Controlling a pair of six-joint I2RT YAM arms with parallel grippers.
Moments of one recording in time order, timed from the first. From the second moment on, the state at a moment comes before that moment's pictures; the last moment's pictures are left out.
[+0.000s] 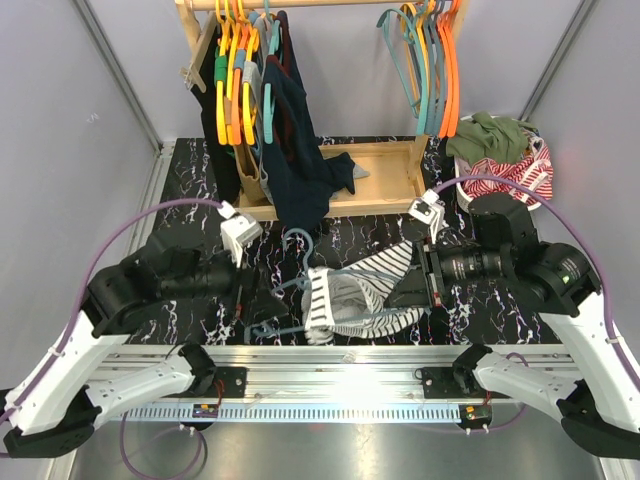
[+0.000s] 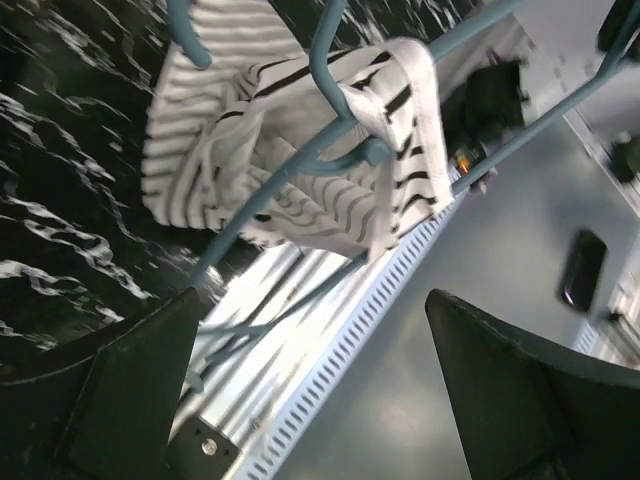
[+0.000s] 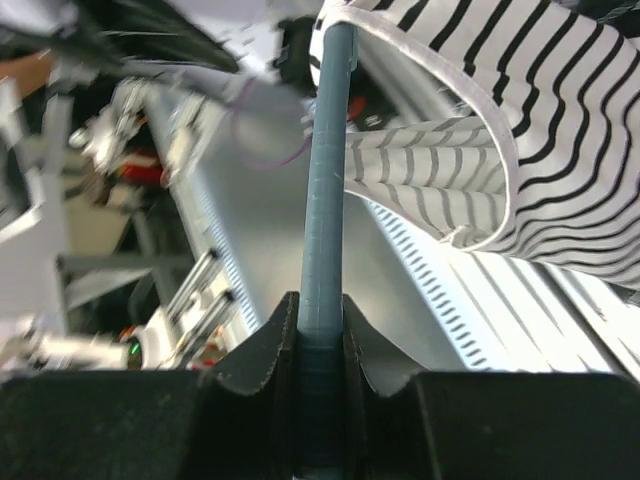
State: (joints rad) left arm -0.83 0.83 1.33 -1.04 0.28 -0.33; right arm 0.65 0.95 1.47 -1.13 -0.67 0.45
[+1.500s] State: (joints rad) left arm -0.83 1.04 1.45 -1.03 0.15 -0.50; right arm 0.76 0.89 1.12 -0.66 -0.12 0.55
